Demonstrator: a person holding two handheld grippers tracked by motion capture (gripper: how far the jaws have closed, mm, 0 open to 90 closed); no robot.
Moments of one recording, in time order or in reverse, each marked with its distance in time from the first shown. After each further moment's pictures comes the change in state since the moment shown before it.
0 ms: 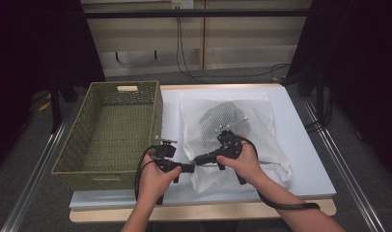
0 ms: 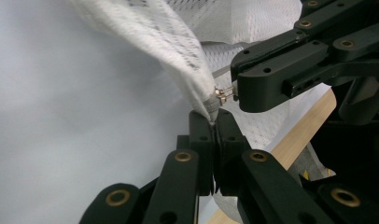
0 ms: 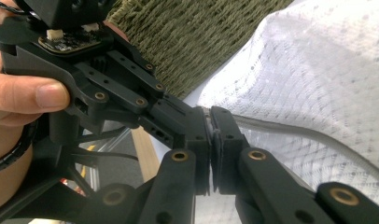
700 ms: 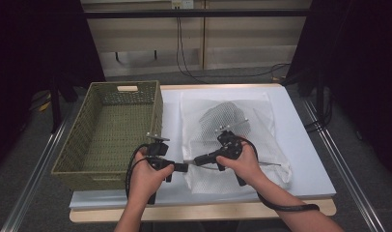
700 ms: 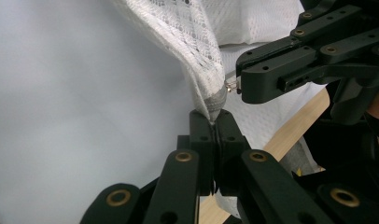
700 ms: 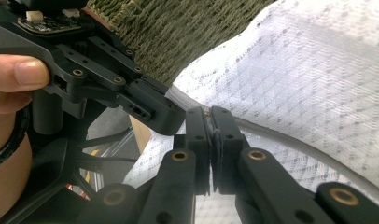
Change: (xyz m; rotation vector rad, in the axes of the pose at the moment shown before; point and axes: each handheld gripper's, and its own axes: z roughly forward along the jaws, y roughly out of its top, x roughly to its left) left arm 0.005 0.002 -0.021 0.049 -0.007 -0.020; right arm 0.003 -0.001 0.001 -0.011 -0.006 0.024
